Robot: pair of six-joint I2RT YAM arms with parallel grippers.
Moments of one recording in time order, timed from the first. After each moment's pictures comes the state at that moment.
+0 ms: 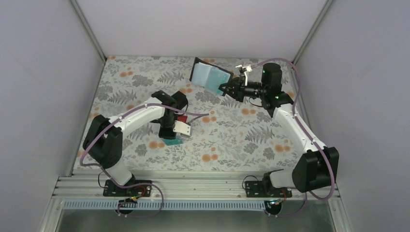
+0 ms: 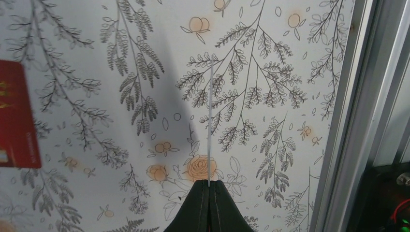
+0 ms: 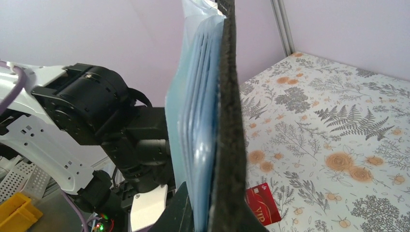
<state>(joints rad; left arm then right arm) -0.65 1.64 1.26 -1.25 0.10 0.95 0.23 1.35 1.12 -0.11 -1.09 0.13</state>
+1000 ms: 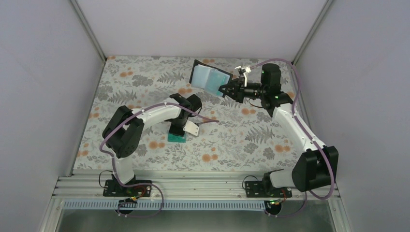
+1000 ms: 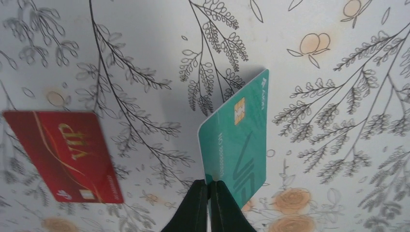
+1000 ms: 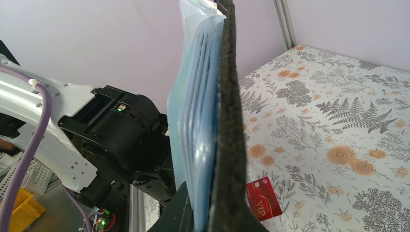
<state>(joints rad) -0.74 1.86 1.34 -1.11 -0.13 1.00 0.23 1.35 1.12 -0.15 -1.09 0.10</state>
